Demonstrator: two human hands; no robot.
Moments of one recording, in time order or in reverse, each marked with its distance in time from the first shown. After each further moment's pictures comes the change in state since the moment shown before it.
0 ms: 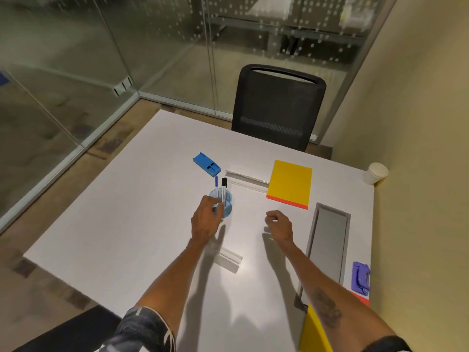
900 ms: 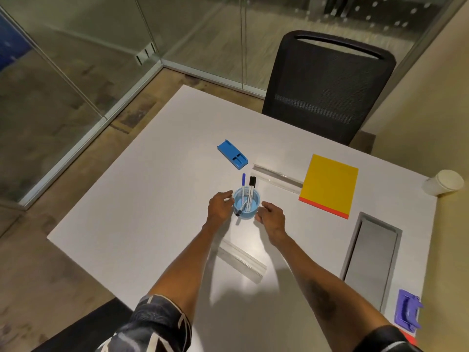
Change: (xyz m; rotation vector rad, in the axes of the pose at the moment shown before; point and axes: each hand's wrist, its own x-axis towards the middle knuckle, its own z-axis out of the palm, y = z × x) left_hand 0.096 -0.050 0.007 -0.230 -0.140 -0.301; right_hand 0.069 -0.030 0.128 0.104 -0.136 0.184
